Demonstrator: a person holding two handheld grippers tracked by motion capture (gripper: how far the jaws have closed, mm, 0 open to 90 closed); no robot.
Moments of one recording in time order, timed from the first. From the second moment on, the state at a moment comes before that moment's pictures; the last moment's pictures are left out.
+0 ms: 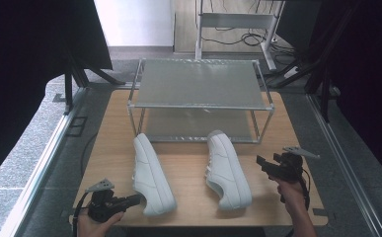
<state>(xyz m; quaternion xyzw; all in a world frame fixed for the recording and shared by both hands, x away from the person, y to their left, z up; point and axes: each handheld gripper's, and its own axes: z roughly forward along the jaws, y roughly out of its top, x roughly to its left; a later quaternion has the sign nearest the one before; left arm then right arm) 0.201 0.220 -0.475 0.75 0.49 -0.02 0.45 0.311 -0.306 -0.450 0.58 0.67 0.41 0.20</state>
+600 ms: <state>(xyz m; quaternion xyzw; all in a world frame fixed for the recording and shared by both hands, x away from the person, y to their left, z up) 0.216 0.200 -0.469 0.76 0.48 -0.02 0.44 0.311 -0.310 -0.451 0.59 0.67 0.41 0.20</state>
